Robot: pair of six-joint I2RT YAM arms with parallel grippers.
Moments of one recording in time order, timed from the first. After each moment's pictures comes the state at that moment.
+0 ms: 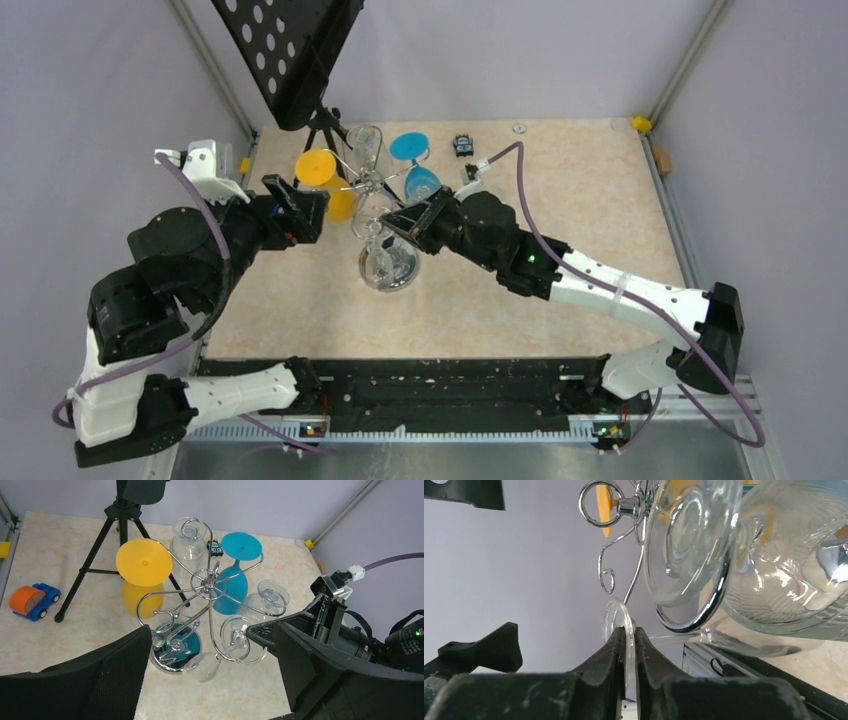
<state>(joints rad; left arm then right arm) -0.98 0.91 1.78 -1.04 -0.69 -0.48 1.08 1.36 1.23 -0.03 0.20 1.38</state>
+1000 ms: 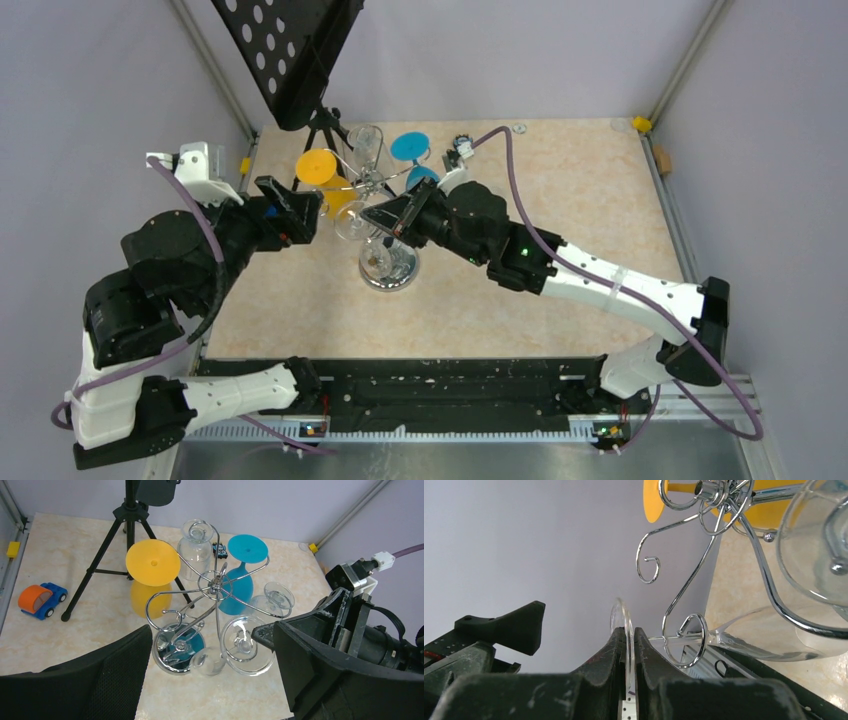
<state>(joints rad) -0.98 0.89 1.78 -1.06 -0.71 -0.47 1.14 1.41 1.40 -0.10 0.22 1.27</state>
